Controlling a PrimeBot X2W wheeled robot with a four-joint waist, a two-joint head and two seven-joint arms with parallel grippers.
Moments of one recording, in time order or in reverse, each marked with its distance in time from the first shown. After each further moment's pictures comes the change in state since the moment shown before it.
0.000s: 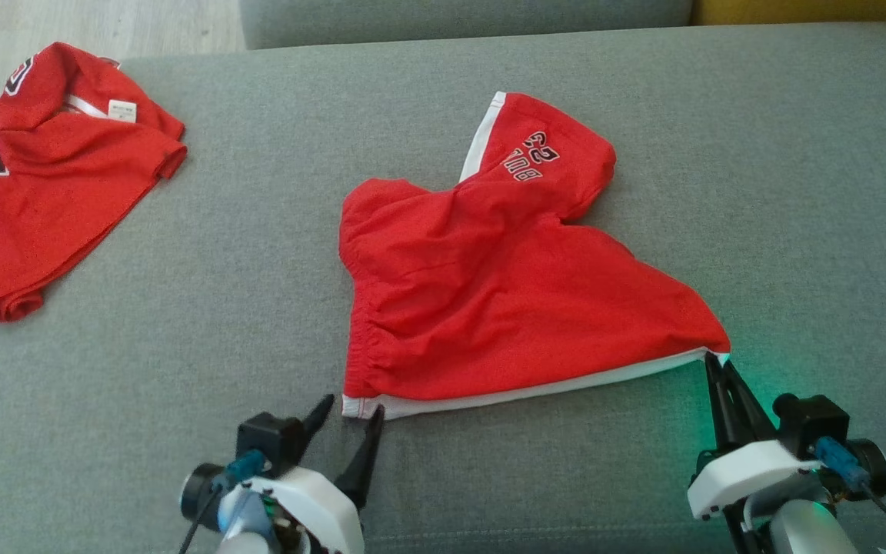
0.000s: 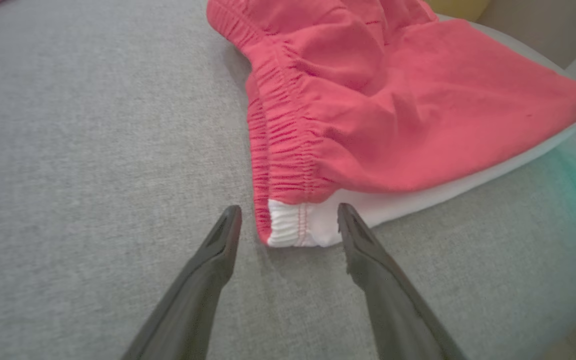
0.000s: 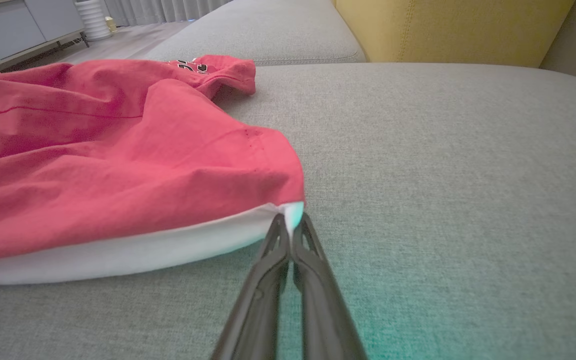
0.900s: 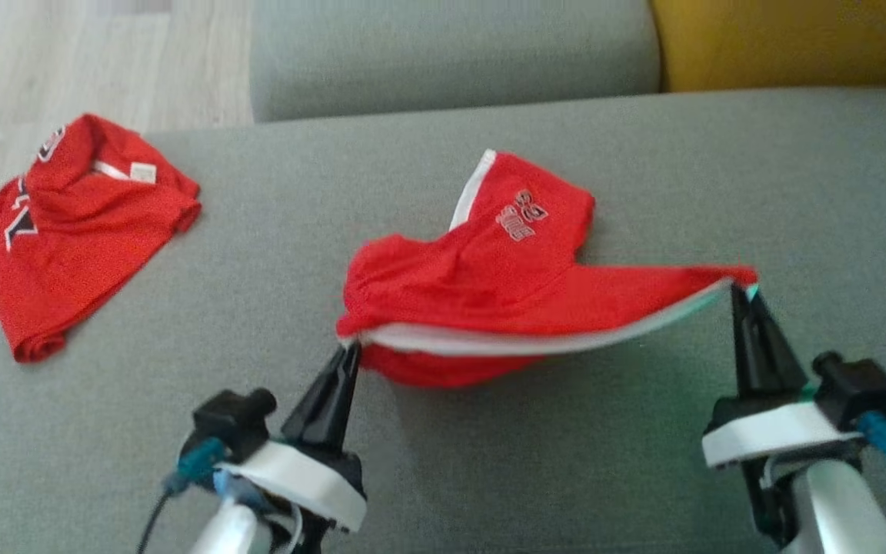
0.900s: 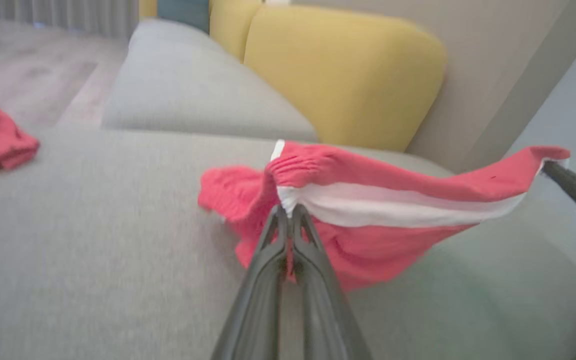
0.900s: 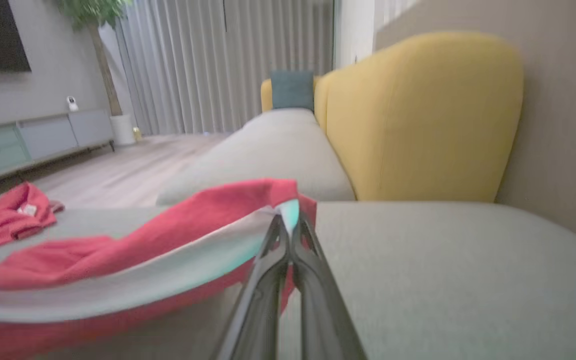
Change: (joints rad) left arm -0.002 0.014 -0.015 -0.141 -0.129 -0.016 -0.105; right arm 0.007 0.000 -0.004 -0.235 0.031 0.000 0.000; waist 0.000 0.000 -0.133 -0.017
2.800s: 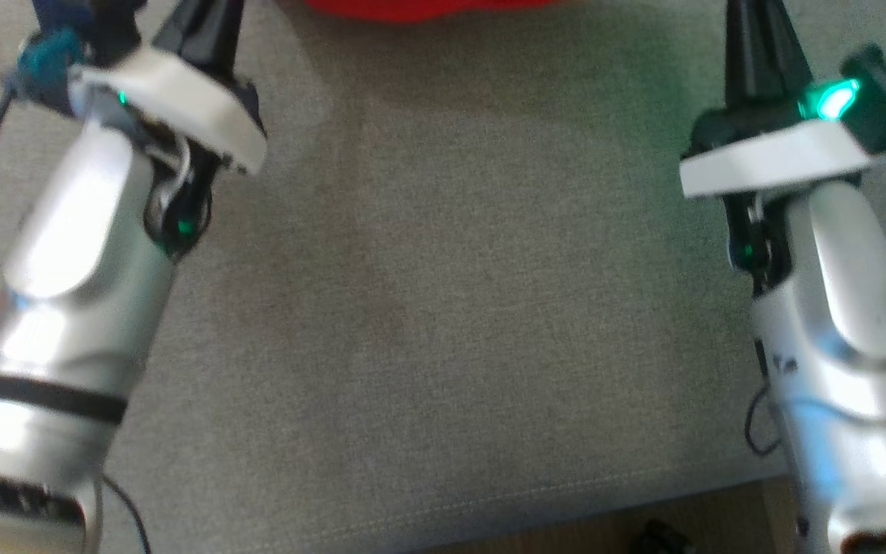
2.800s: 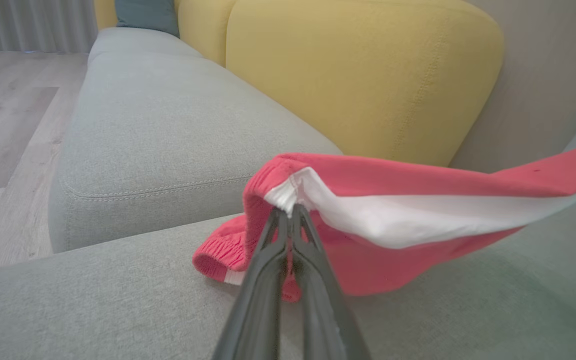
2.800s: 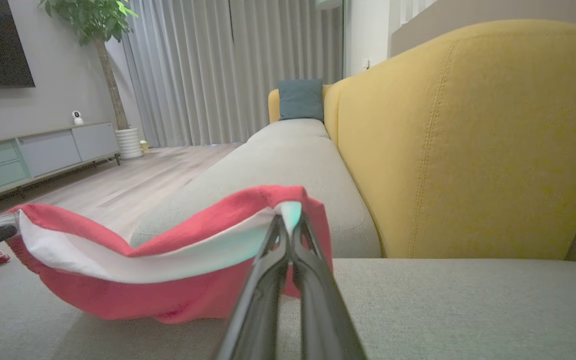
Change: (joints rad) left arm -0.872 0.158 -0.126 0.380 -0.158 -0.007 0.007; right arm -0.620 -0.021 0.139 0.131 0.130 0.000 0.000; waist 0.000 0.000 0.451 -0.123
